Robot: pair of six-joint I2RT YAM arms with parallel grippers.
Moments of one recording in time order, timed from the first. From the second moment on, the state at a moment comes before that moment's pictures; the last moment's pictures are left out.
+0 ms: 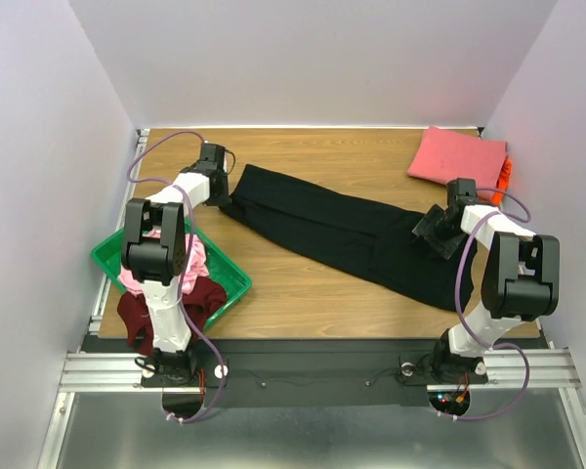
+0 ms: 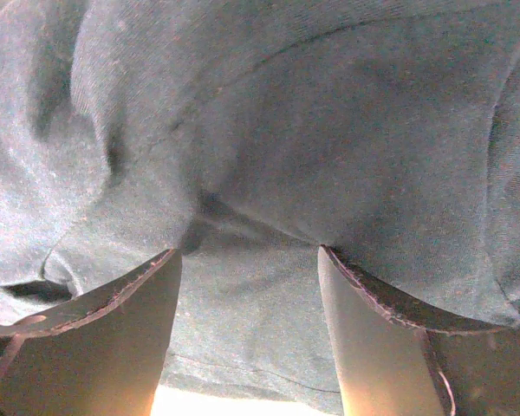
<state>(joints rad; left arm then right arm) -0.16 1.99 1.40 -0.37 -0.17 -0.15 -0.13 1.65 0.97 -0.55 -0.05 0.61</state>
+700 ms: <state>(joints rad) -0.14 1.88 1.38 -0.43 -0.07 -0.18 -0.14 1.66 0.99 -0.57 -0.05 0.61</state>
